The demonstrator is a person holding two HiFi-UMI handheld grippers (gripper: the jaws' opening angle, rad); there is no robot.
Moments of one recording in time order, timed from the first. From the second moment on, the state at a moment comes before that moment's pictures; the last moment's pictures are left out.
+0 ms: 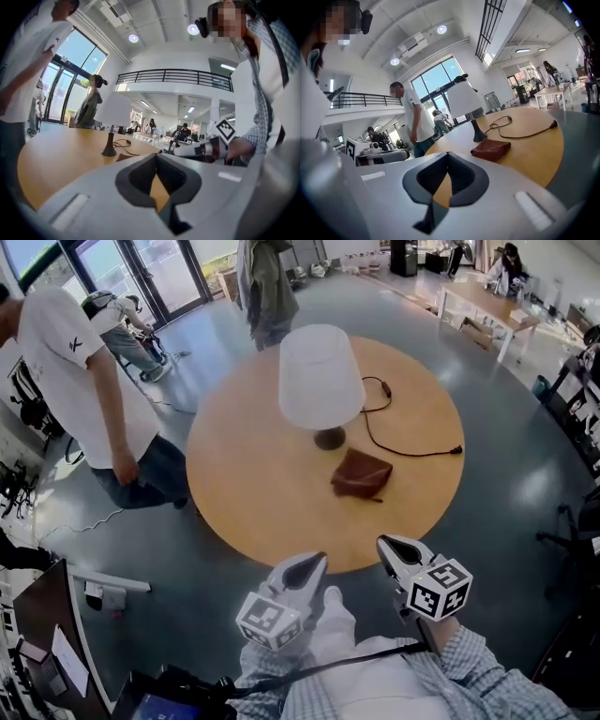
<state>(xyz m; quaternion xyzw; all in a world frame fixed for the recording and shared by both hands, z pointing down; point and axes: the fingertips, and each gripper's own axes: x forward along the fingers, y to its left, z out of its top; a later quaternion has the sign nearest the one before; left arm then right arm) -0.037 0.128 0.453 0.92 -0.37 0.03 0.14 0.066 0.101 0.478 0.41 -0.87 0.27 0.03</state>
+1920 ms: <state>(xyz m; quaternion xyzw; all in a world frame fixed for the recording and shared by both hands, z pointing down) -0.049 -0.129 0.416 0.80 -0.21 -0.40 0.39 0.045 -0.061 0.502 0.37 -0.88 0.24 0.14</state>
